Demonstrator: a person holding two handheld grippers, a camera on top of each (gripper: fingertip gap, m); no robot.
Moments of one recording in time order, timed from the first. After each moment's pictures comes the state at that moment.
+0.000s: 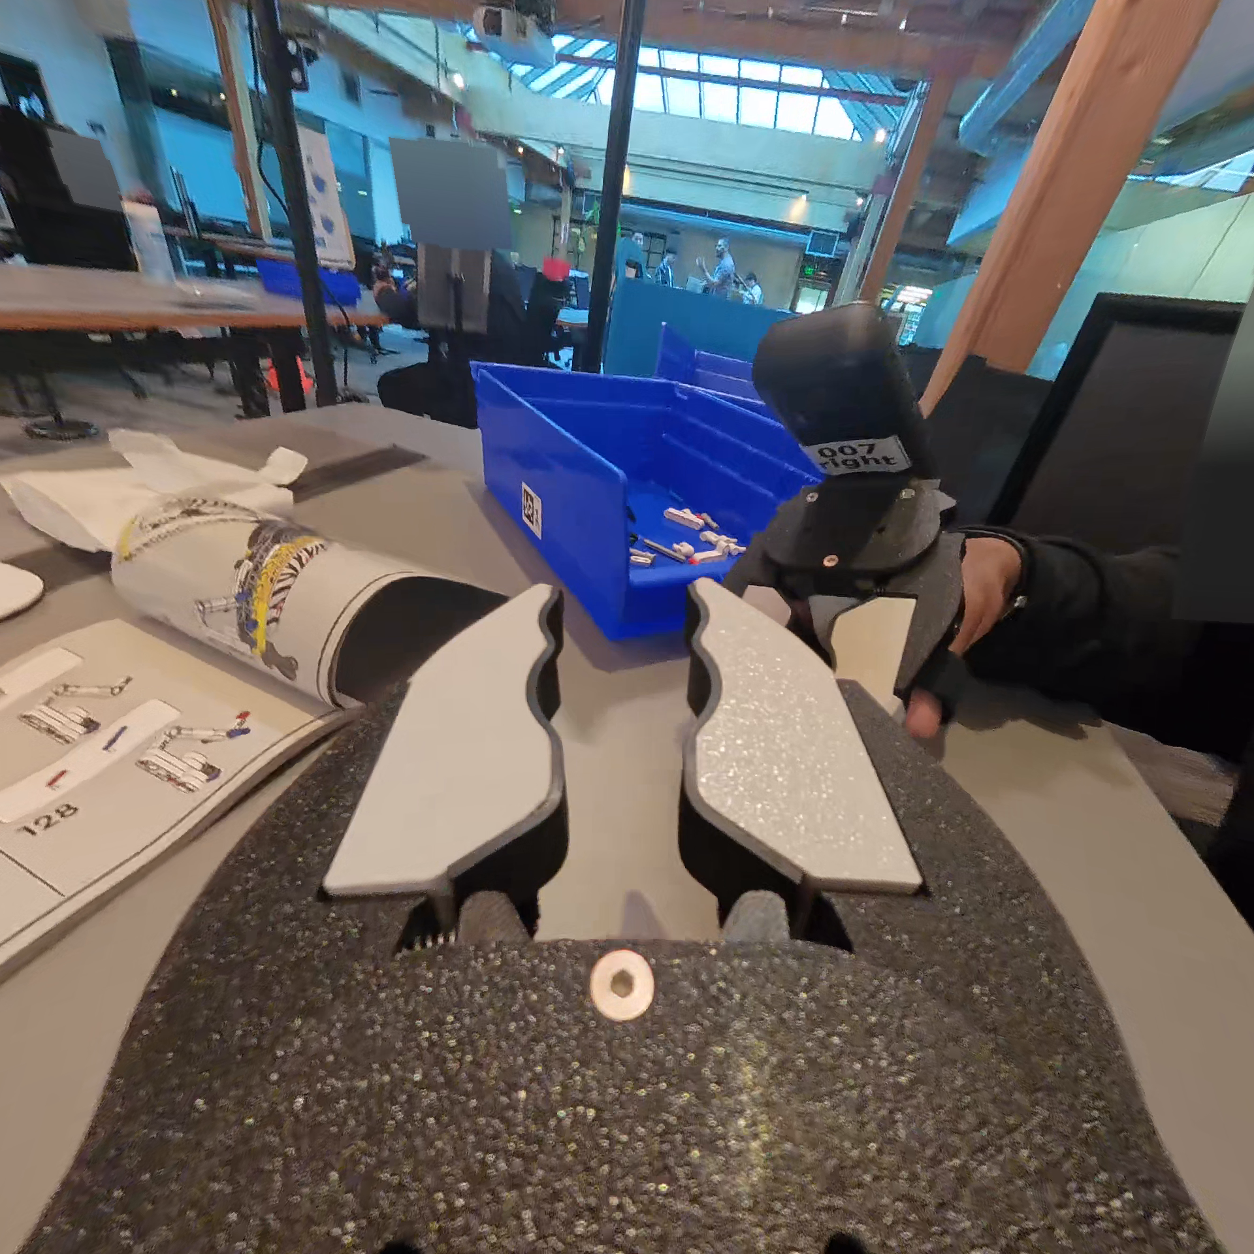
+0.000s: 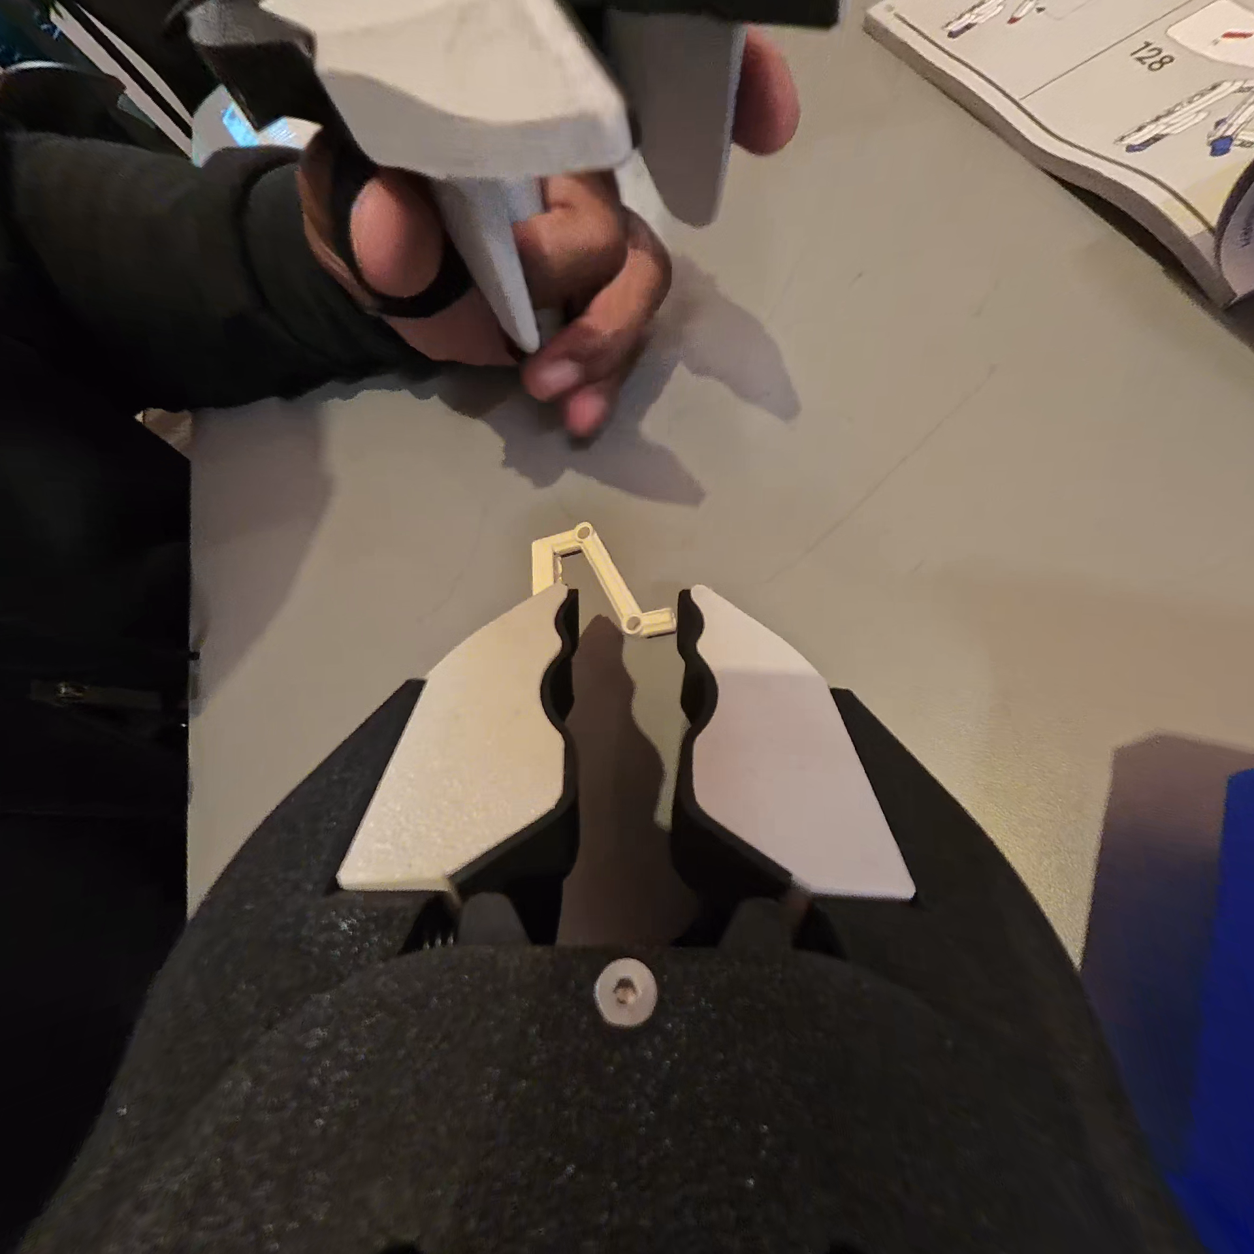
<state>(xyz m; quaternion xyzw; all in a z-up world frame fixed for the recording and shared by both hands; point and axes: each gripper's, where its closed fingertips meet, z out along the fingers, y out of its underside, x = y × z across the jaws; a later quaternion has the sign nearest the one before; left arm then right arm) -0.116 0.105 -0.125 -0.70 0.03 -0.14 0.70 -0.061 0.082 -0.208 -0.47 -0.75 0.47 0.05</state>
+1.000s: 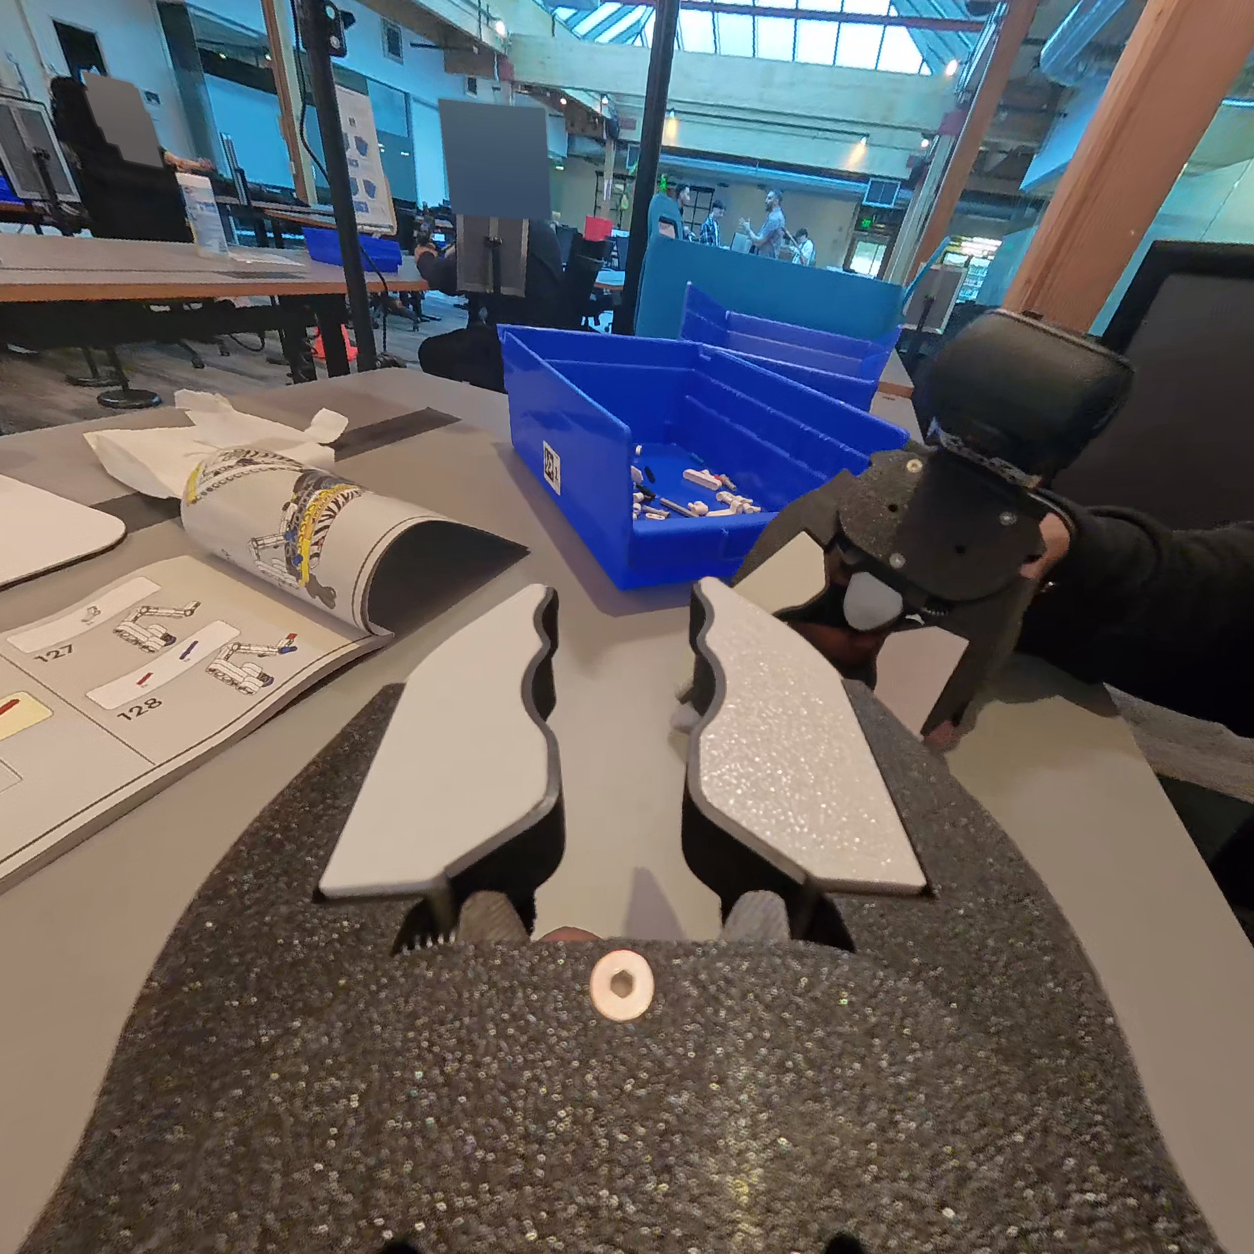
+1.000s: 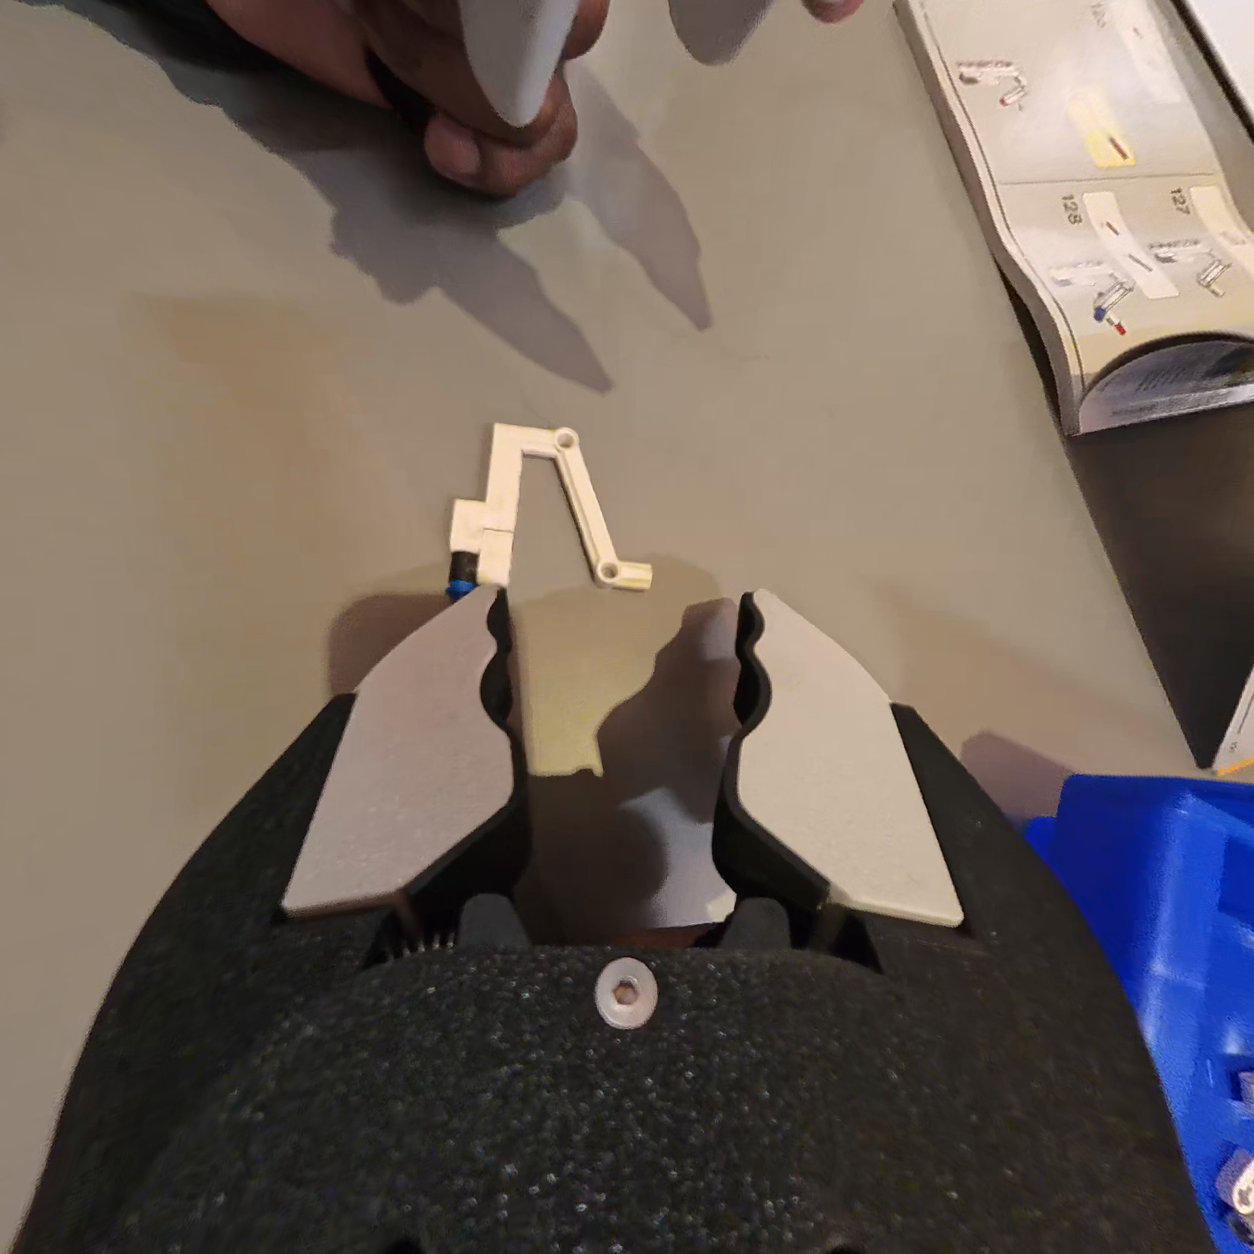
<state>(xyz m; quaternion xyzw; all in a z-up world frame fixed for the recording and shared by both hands) -0.115 0.073 -0.130 -0.73 0.01 -0.11 0.68 -0.055 0.085 -0.228 -0.37 -0.85 0.30 0.23</state>
